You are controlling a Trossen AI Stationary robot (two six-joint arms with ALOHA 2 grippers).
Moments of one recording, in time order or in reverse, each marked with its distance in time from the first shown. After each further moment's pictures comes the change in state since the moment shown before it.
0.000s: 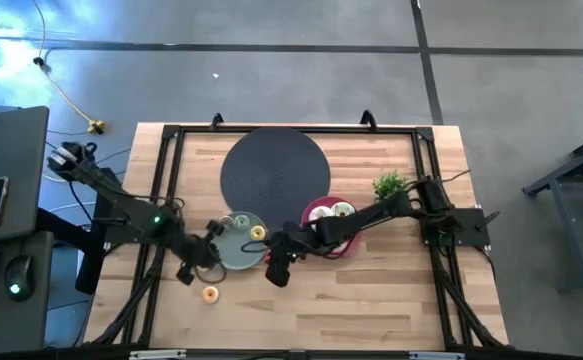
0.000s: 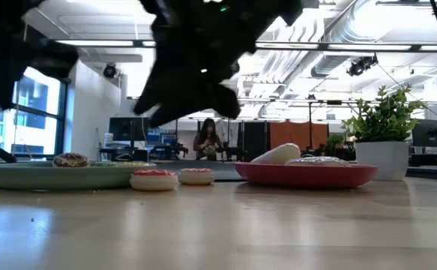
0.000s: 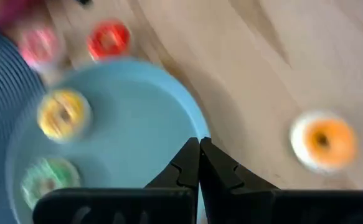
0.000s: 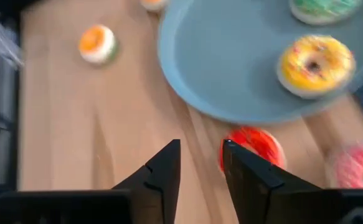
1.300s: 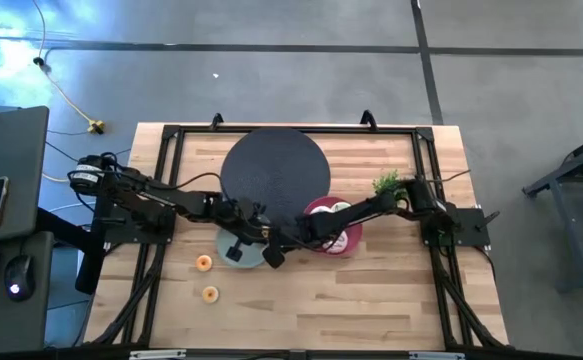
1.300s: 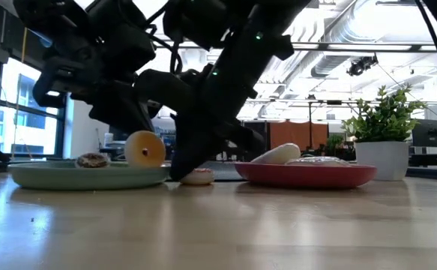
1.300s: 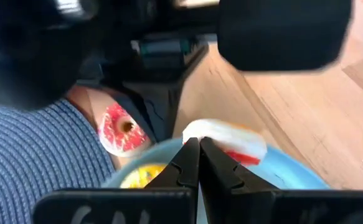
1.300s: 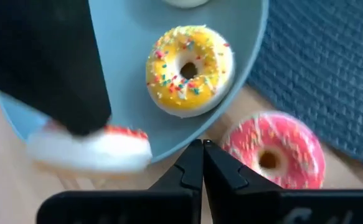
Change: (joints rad) left arm 0.505 0.403 0.000 0.651 0.364 0.307; right arm -0.075 0.096 0.000 -0.110 0.149 0.250
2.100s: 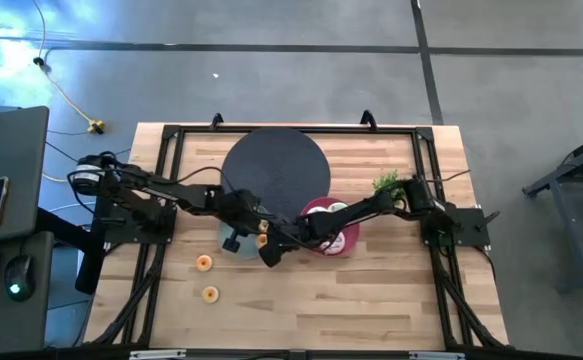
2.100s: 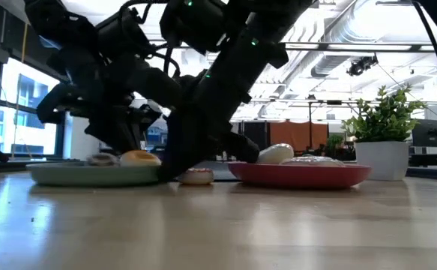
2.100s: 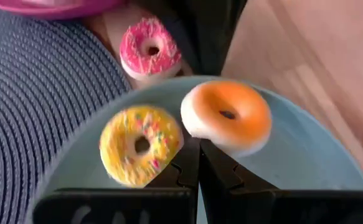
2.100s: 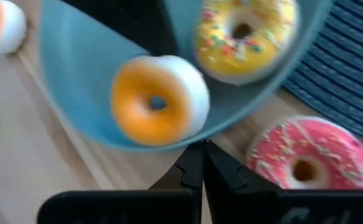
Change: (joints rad) left arm 0.097 0.005 0.000 -0.156 0.005 0.049; right arm -0.009 0.019 -0.002 0.078 -0.065 0.105
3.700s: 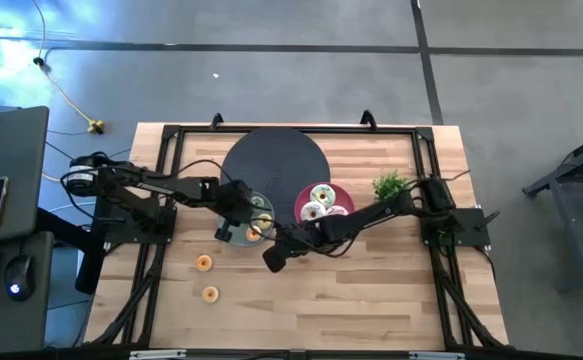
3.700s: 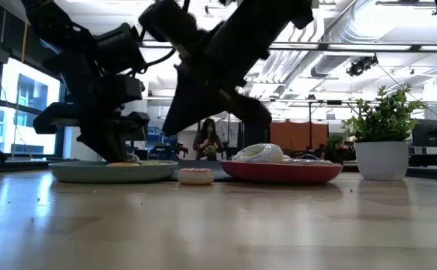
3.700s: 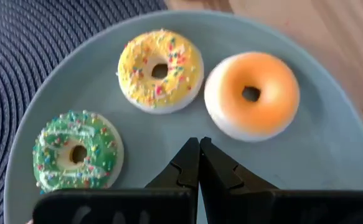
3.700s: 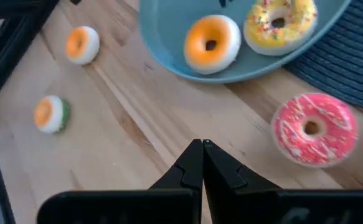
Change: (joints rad) left arm 0.124 -0.057 -0.039 -0.147 -0.045 0.138; right arm 0.068 -0.140 -0.062 0.004 0.068 0.064
